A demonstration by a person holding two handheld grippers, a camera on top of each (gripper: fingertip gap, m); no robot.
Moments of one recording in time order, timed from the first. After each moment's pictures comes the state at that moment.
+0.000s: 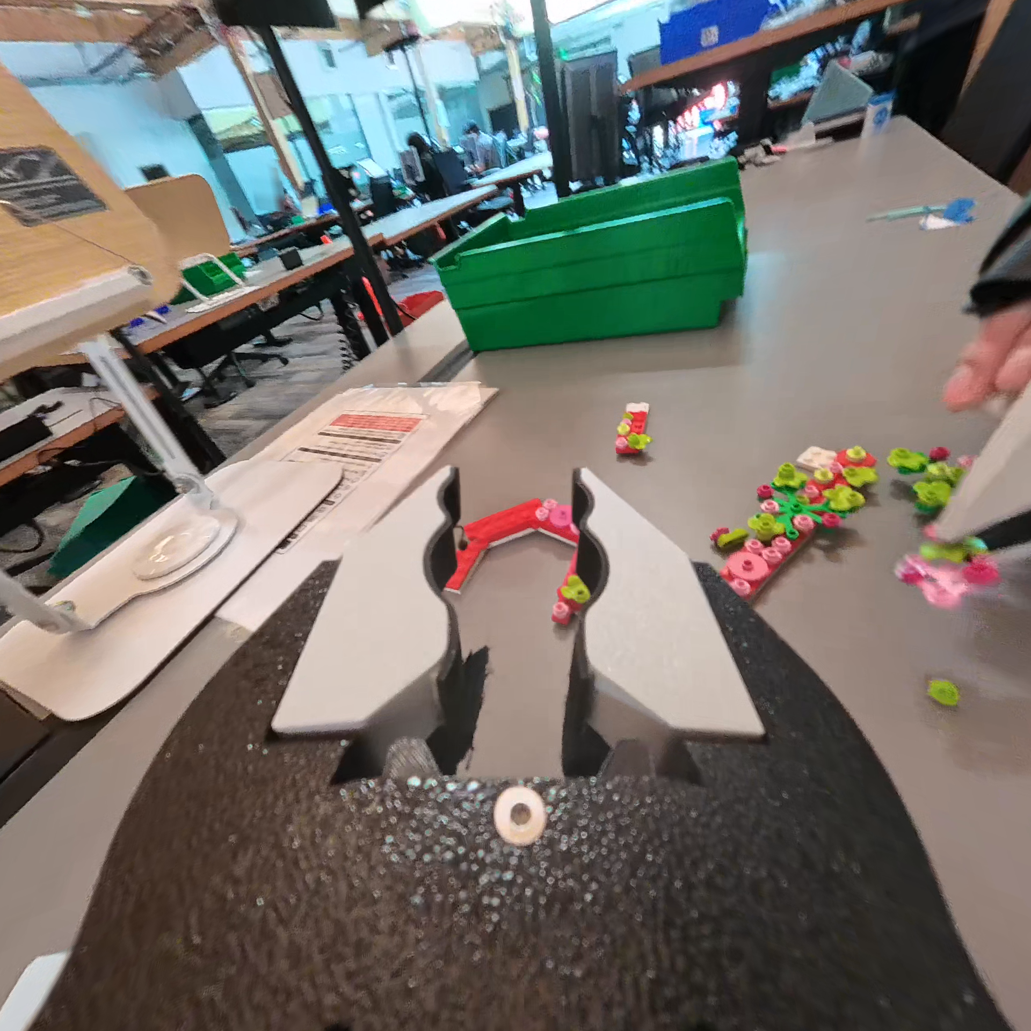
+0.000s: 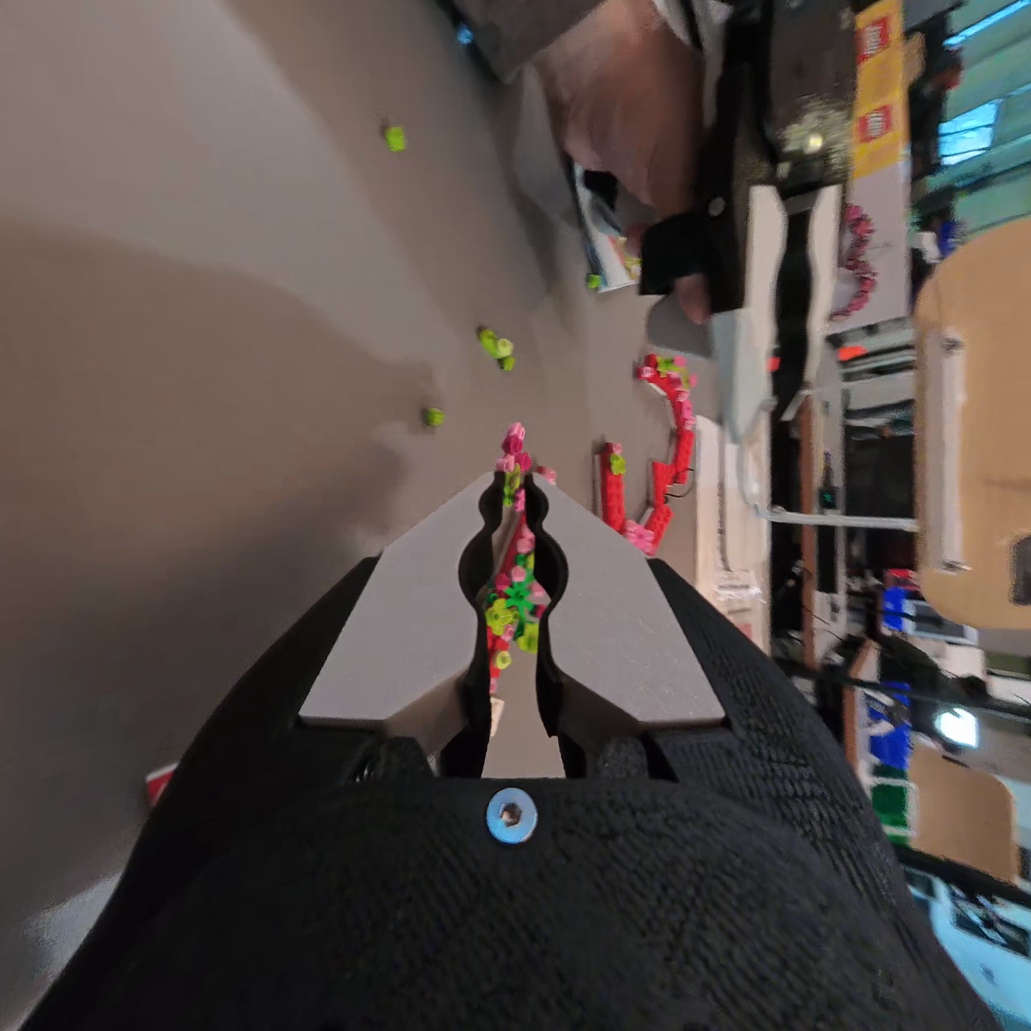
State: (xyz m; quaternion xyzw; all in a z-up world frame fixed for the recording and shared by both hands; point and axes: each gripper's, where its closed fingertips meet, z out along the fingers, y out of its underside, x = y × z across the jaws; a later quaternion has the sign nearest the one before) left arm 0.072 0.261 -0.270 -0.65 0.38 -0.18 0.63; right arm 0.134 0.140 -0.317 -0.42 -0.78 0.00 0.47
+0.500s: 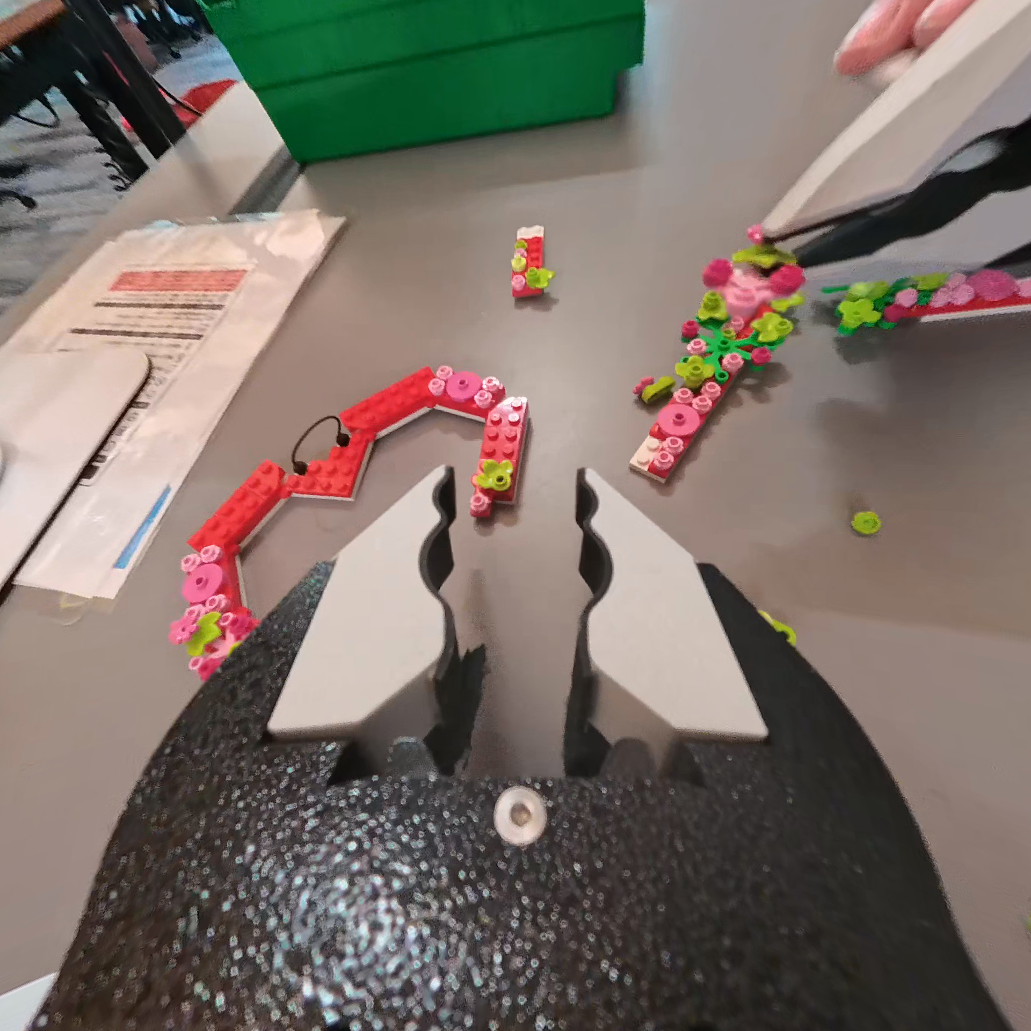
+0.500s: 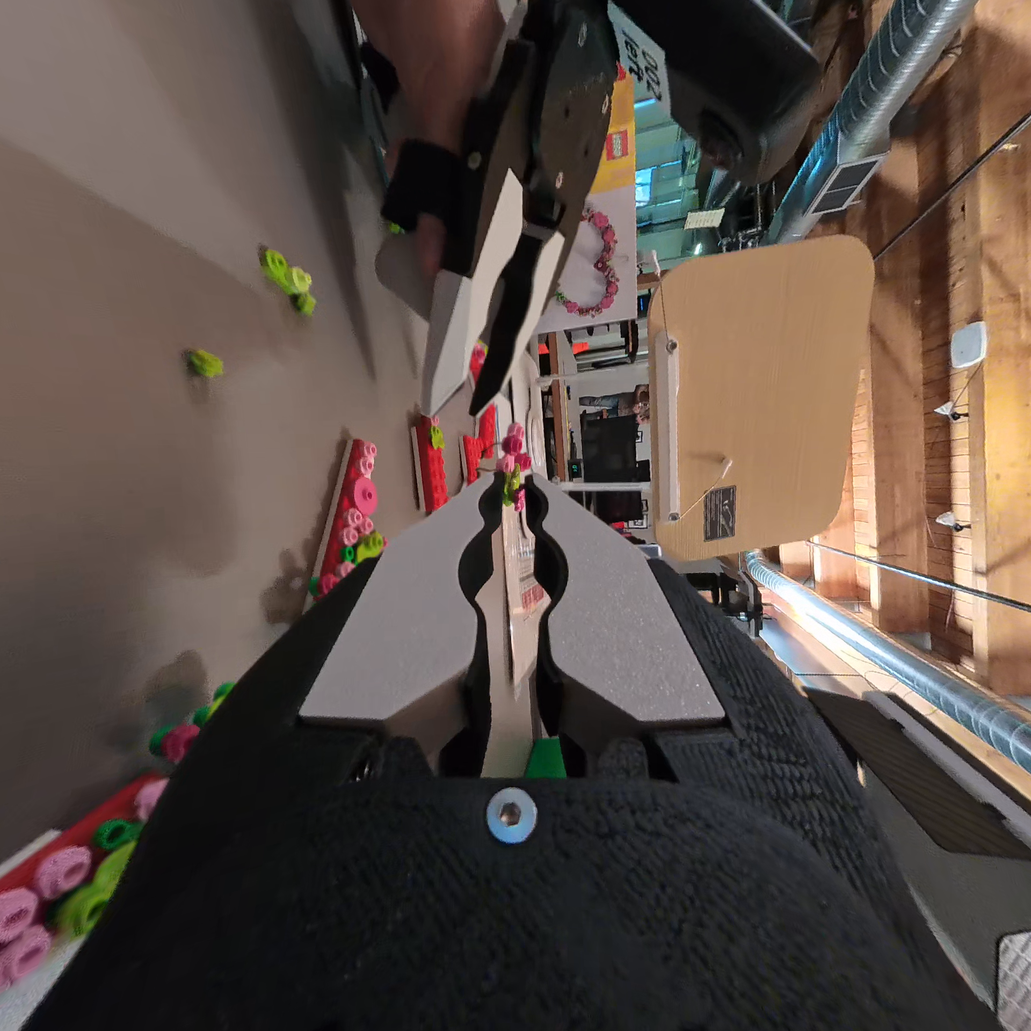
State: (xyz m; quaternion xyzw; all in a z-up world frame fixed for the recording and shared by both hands) left arm 0.080 0.242 -0.333 -0.71 0.48 -0.21 0.47; right arm 0.127 0.188 -0.282 -0.33 -0.69 -0.16 0.62
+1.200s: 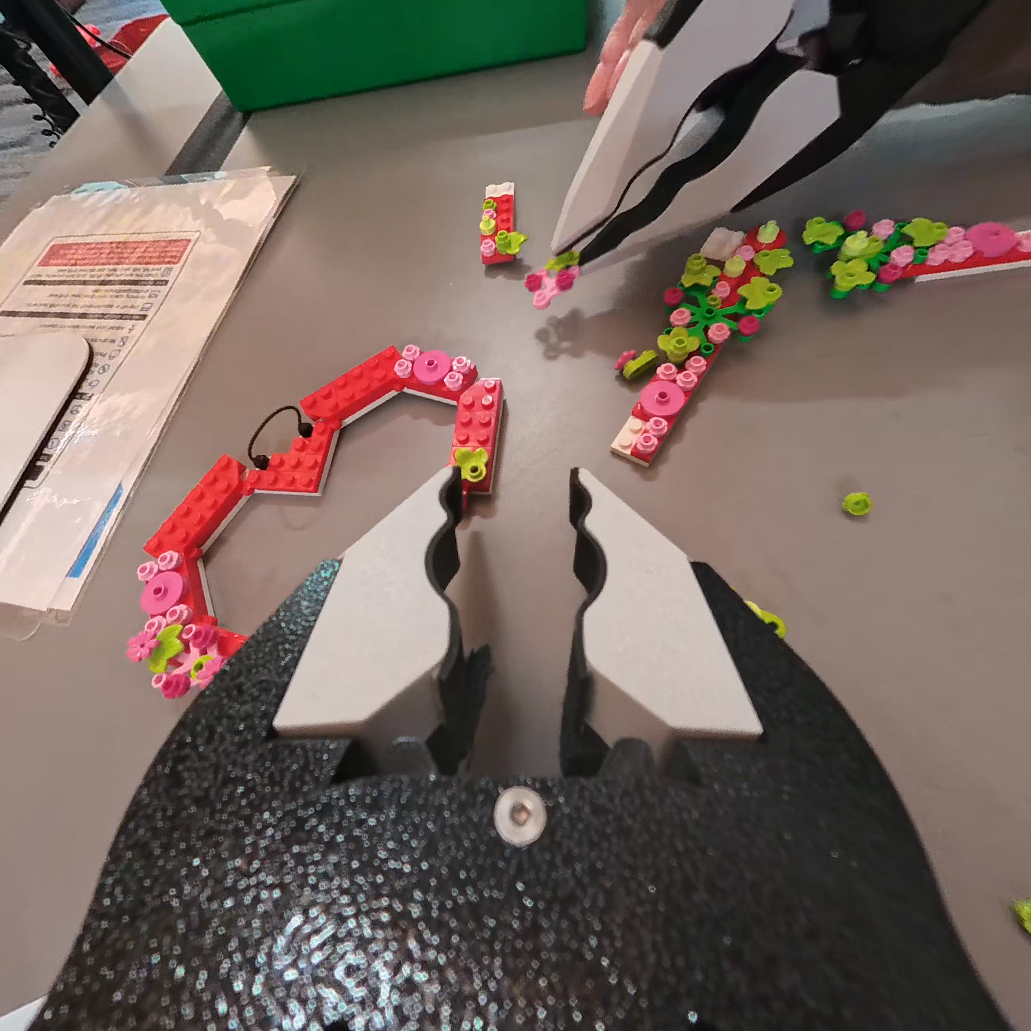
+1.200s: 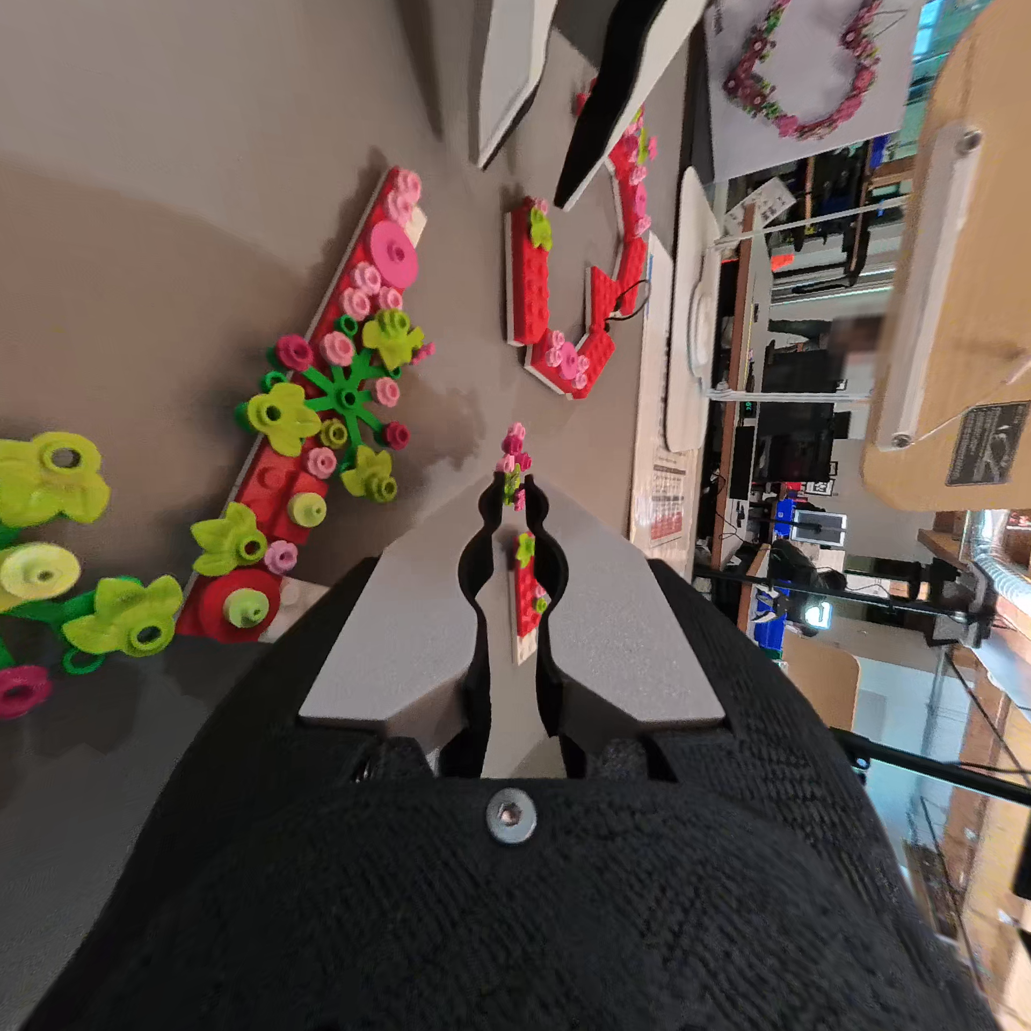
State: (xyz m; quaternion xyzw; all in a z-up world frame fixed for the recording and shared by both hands) left arm 0.085 0.236 -0.345 -0.72 0.51 -0.20 0.44; right arm 0.172 0.257 -0.338 -0.42 -0.76 -0.12 0.48
